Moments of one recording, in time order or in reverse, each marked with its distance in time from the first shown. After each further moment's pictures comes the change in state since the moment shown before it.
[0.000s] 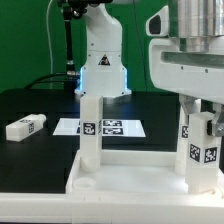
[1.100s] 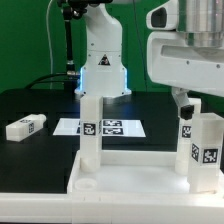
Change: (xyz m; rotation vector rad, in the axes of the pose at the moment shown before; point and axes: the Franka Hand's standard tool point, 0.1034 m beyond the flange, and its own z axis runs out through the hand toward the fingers) arm -0.005 -0.001 -0.007 -0.052 -0.012 -0.332
